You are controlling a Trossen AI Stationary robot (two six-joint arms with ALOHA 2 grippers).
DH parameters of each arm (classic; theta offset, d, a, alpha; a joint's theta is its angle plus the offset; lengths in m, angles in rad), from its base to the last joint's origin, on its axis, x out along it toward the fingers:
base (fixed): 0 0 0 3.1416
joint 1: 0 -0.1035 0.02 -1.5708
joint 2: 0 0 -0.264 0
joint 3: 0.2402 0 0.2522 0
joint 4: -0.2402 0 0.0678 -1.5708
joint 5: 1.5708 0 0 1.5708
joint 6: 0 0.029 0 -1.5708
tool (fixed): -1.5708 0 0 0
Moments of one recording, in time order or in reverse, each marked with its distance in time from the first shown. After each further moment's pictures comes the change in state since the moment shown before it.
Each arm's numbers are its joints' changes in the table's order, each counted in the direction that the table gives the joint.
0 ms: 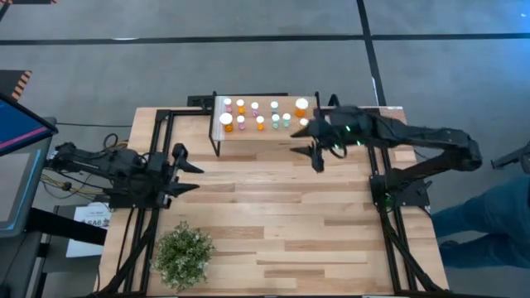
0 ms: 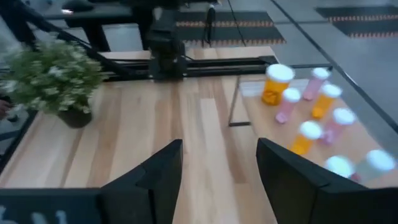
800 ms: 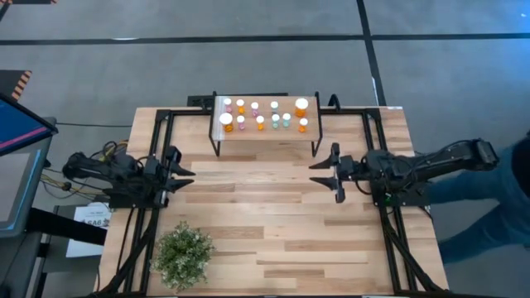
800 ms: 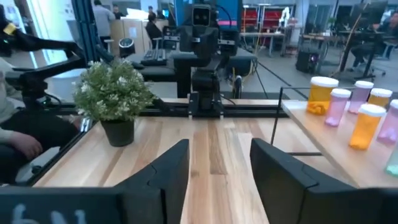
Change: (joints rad) left arm 0.000 0.352 -0.233 -0.074 0.056 0.041; right arm -0.228 0.416 -0.868 0.842 -0.123 0.032
